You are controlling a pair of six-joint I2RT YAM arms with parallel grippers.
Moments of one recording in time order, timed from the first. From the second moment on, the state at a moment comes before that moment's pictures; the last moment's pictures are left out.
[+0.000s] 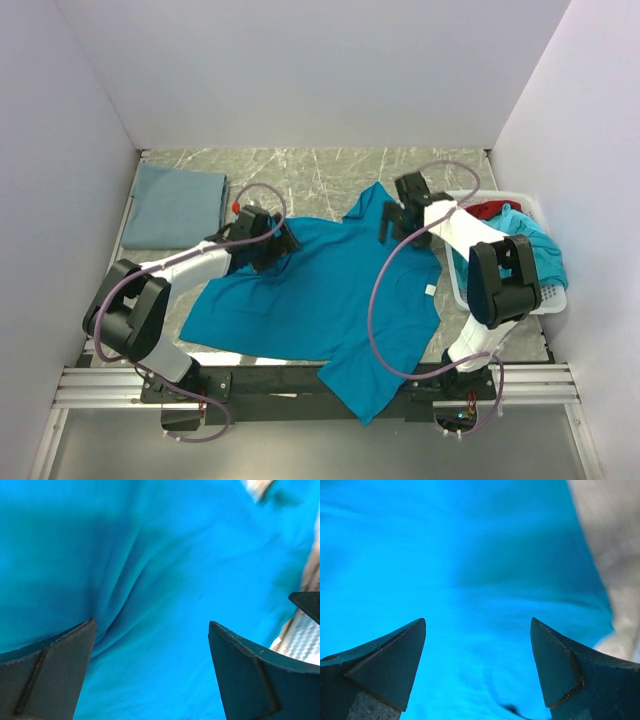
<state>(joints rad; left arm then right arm) -0.51 1.53 0.82 -0.12 0.04 -0.98 0.23 1.71 1.14 -0.64 0.11 0.43</state>
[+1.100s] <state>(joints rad) -0.21 1.80 1.13 -0.13 0.08 -0.87 0.35 2.40 2.08 -0.51 -0.18 0.62</state>
